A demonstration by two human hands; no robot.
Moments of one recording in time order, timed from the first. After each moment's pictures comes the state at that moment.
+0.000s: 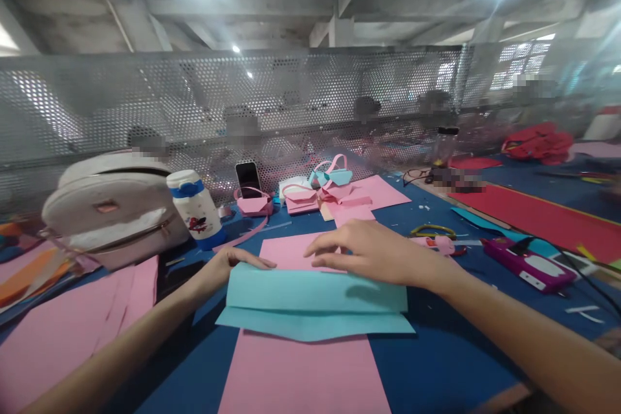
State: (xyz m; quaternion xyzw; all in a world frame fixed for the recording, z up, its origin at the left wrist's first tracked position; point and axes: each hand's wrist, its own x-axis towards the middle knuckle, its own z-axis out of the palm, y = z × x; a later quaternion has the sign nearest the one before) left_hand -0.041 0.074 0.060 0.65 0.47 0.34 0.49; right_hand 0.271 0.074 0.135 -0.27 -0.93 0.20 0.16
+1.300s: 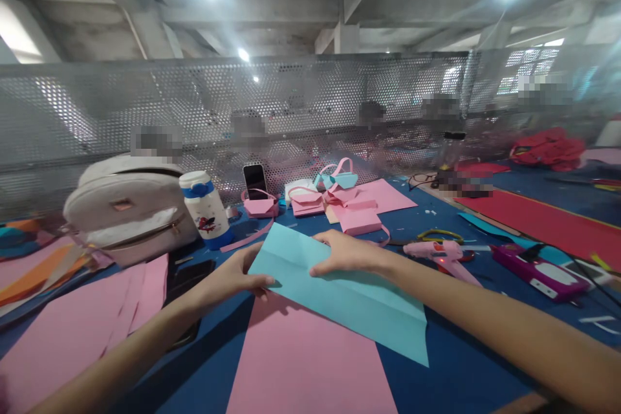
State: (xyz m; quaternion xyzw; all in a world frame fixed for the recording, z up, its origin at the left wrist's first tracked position) left_hand -0.020 0.051 0.078 0.61 0.45 0.34 0.56; right_hand 0.231 0.124 0.071 -0.33 -0.79 0.48 0.18
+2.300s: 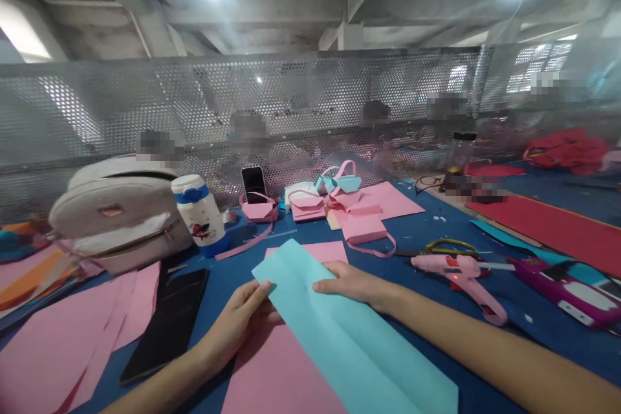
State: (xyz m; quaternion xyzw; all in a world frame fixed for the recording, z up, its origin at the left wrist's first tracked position) left_hand 0.013 0.037 0.023 0.46 0.39 0.49 0.64; right_hand 0.236 0.122 0.025 -0.28 -0.64 0.69 0.19
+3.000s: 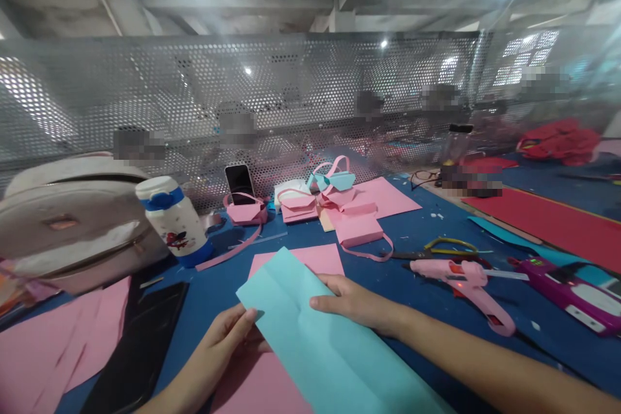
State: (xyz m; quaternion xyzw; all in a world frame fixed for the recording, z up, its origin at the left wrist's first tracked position) left_hand 0.007 0.044 0.008 0.46 0.39 0.47 0.65; right_hand 0.245 0.120 0.011 -0.24 -0.62 0.71 0.23
